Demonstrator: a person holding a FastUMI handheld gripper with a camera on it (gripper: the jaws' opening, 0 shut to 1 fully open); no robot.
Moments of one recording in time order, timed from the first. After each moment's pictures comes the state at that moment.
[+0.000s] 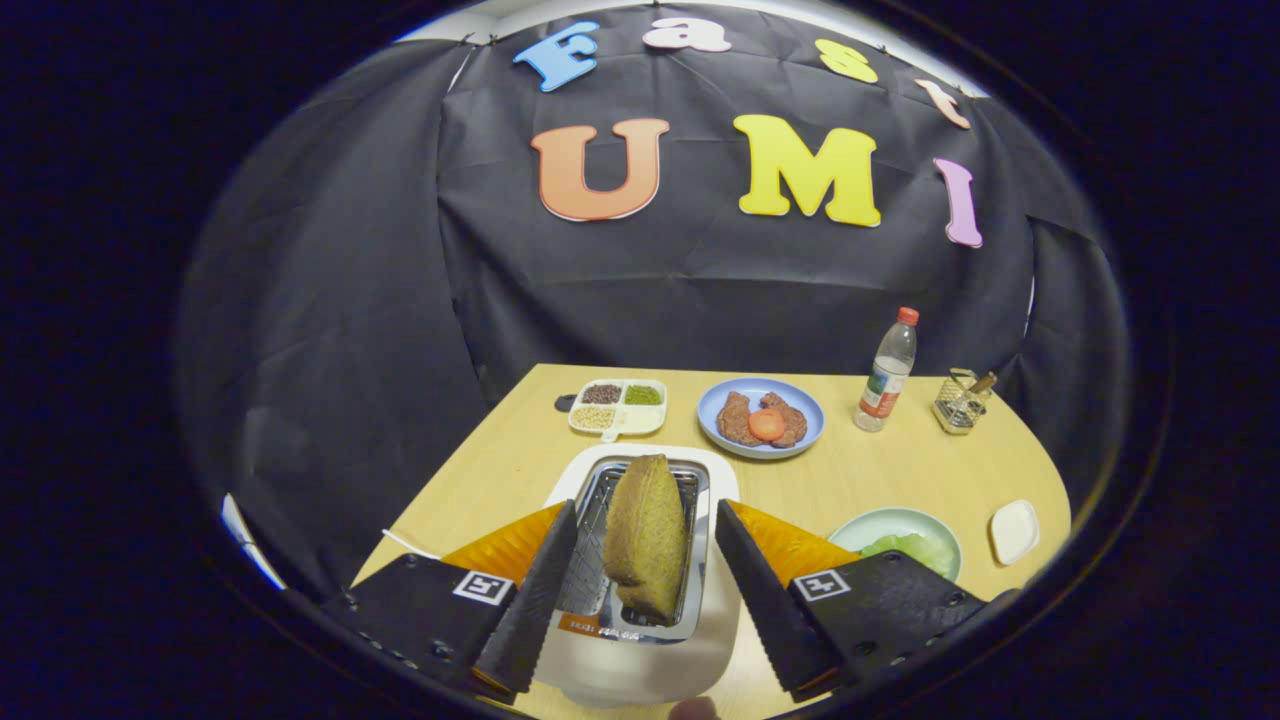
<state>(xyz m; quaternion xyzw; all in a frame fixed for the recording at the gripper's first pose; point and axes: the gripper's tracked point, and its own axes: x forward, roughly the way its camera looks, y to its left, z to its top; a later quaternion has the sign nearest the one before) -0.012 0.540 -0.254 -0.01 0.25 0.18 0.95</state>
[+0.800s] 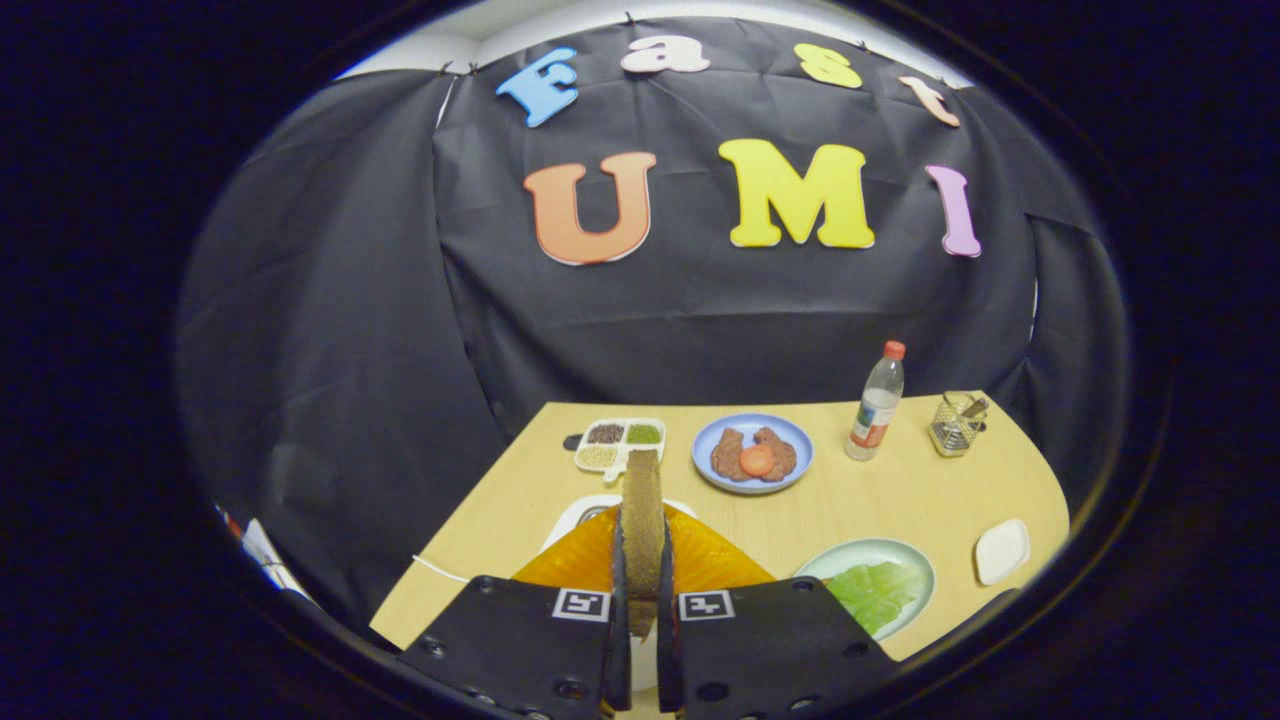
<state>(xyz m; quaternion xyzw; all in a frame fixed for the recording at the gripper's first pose) -0.006 0.491 -0.160 0.04 0.23 0.21 0.95</state>
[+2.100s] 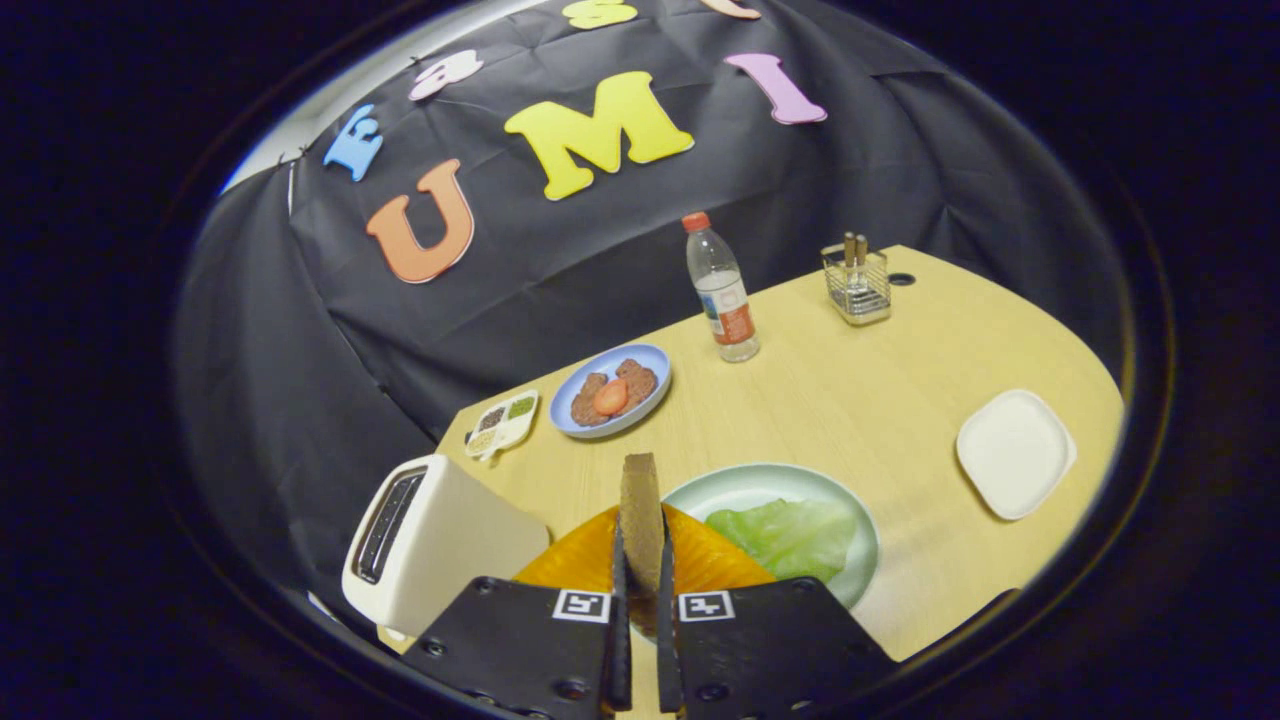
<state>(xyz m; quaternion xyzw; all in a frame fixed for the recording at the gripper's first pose) 0.046 0.312 -0.320 0.21 0.31 0.14 0.92</state>
